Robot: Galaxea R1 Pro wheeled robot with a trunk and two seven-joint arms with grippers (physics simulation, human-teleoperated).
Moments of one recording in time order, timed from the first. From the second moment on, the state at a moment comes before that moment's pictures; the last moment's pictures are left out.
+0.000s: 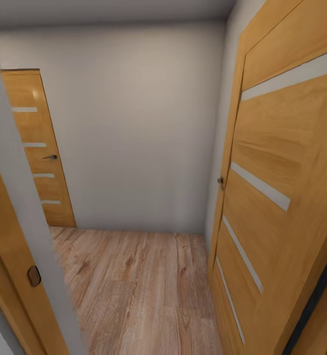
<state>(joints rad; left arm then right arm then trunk) -0.21 0.01 -0.12 0.00 0.46 -0.08 0.01 -0.13 0.01 0.57 0.03 -0.45 -0.20 -0.06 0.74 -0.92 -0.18</state>
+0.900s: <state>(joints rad) -0.21 0.01 -0.12 0.00 0.46 -0.08 0.01 -0.13 0.01 0.57 0.03 -0.45 -0.20 -0.06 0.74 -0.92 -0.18</state>
